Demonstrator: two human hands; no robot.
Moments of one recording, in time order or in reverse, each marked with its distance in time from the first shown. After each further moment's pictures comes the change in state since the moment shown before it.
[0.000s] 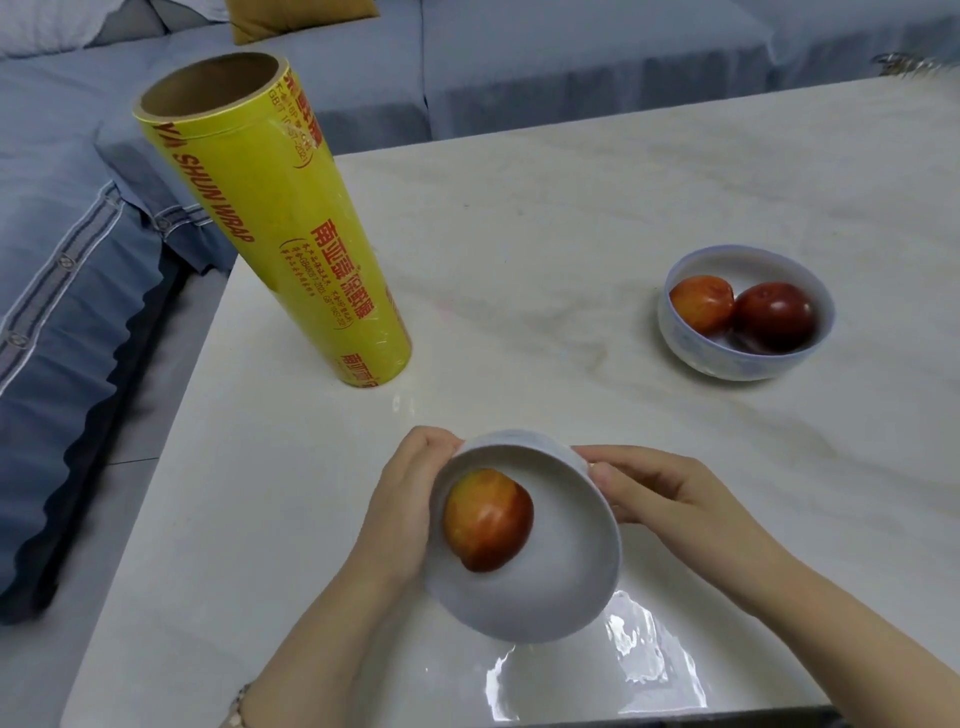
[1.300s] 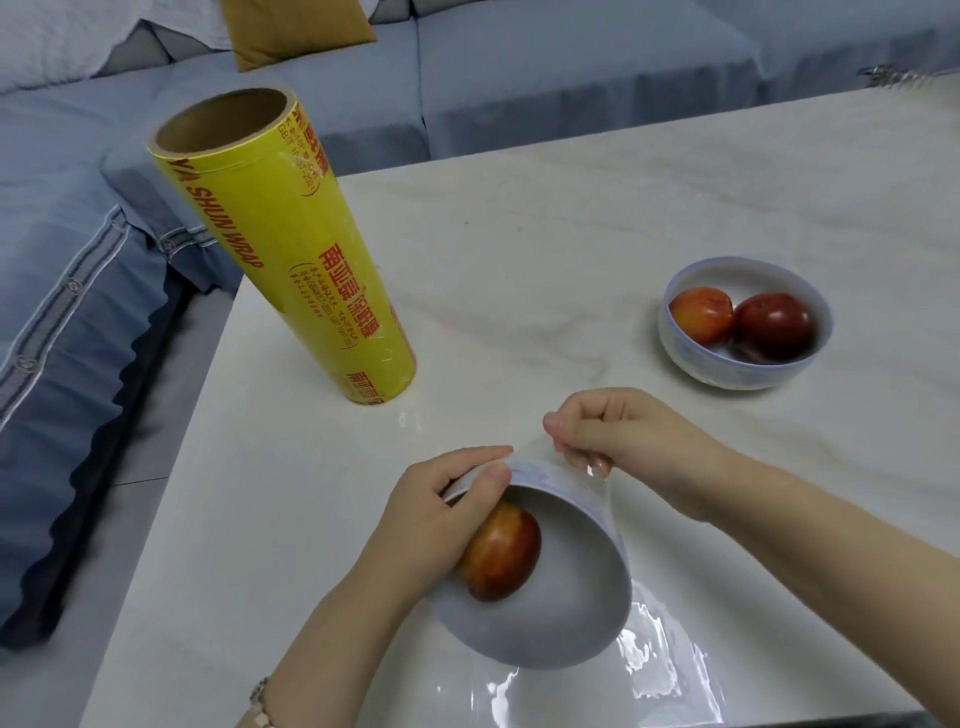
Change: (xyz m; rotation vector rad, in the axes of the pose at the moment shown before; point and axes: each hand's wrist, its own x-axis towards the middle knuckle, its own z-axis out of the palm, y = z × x) left_hand 0.003 0.007 0.000 0.247 -0.164 0.150; right_hand 0.053 -0.033 0.006 -0.125 -0.134 0.030
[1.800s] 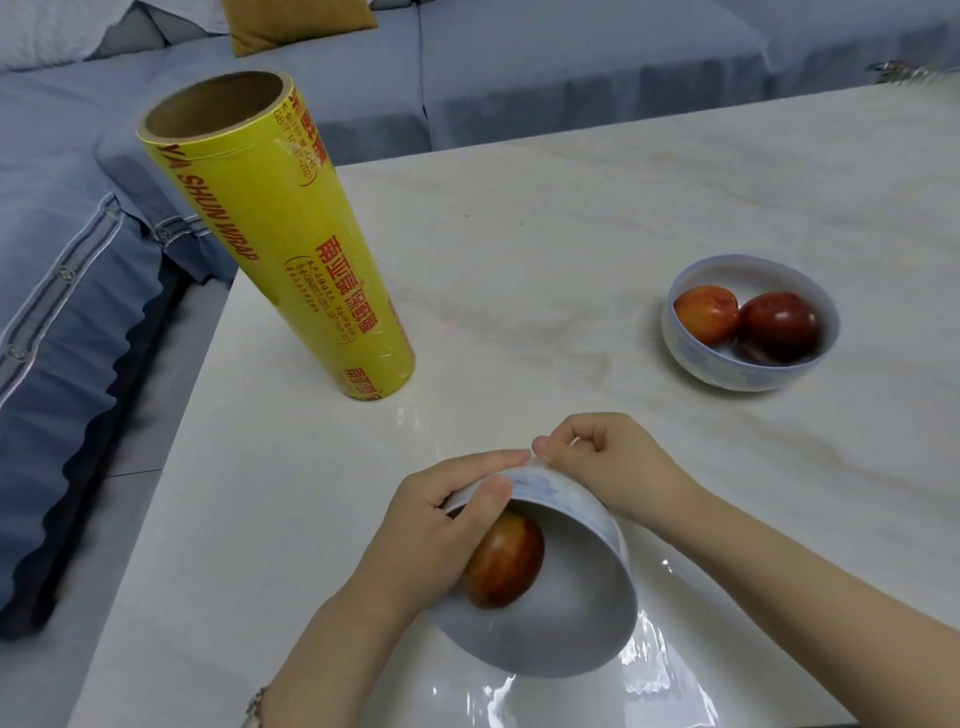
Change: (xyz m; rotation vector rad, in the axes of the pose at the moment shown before) left_hand -0.006 0.003 0.001 -0.005 -0.060 0.122; right_hand 0.017 0.035 0.013 -0.300 0.230 0.054
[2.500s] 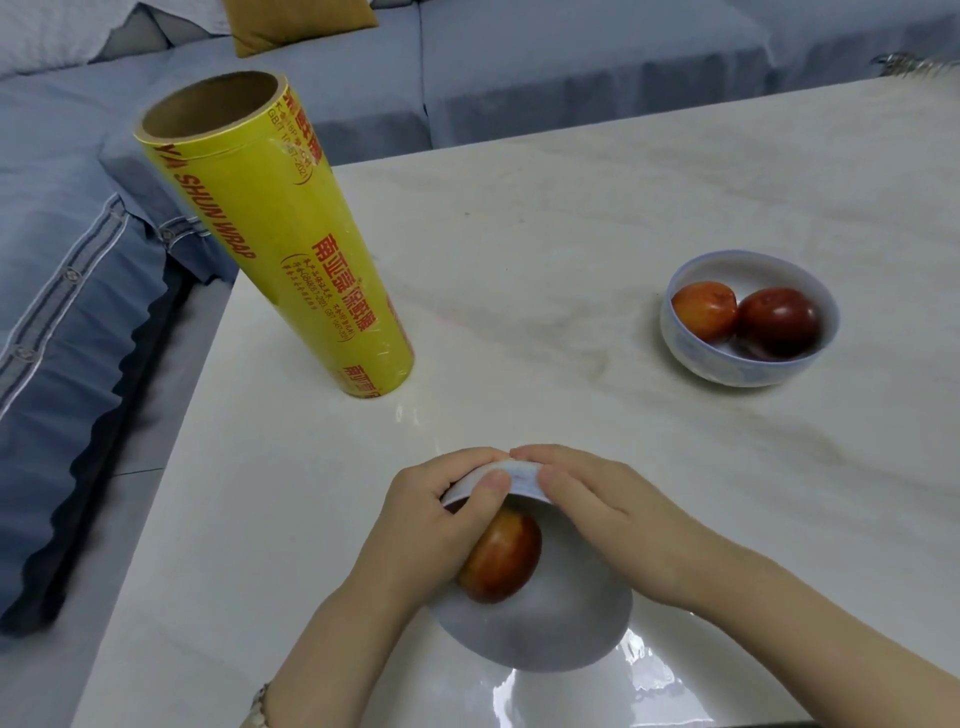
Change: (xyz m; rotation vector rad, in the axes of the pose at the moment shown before) left_hand 0.000 -0.007 0.003 0.055 0.080 -0.043; right_hand -0.047 -0.014 -0.003 -0.018 -0.202 -0.237
